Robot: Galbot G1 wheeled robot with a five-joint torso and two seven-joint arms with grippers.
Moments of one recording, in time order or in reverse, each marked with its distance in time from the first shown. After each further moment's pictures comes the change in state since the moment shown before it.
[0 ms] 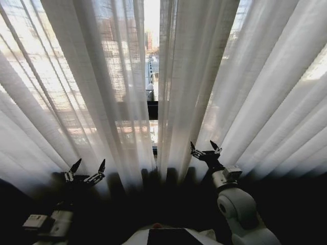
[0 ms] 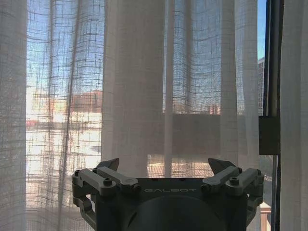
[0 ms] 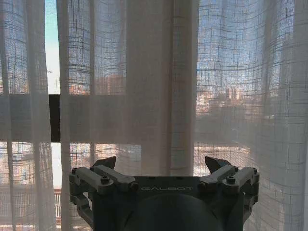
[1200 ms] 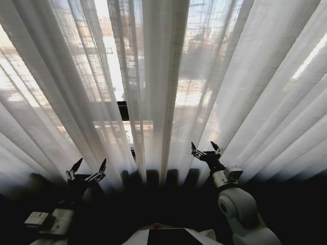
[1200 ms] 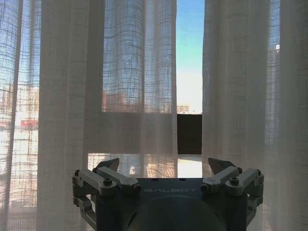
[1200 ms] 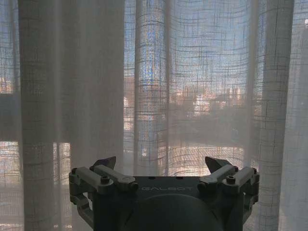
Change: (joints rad) left arm -0.005 0.013 0.001 0.001 -0.001 0.016 -0.005; right arm 0.001 -0.004 0.008 -0.003 0.009 -0.010 0.006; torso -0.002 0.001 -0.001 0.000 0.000
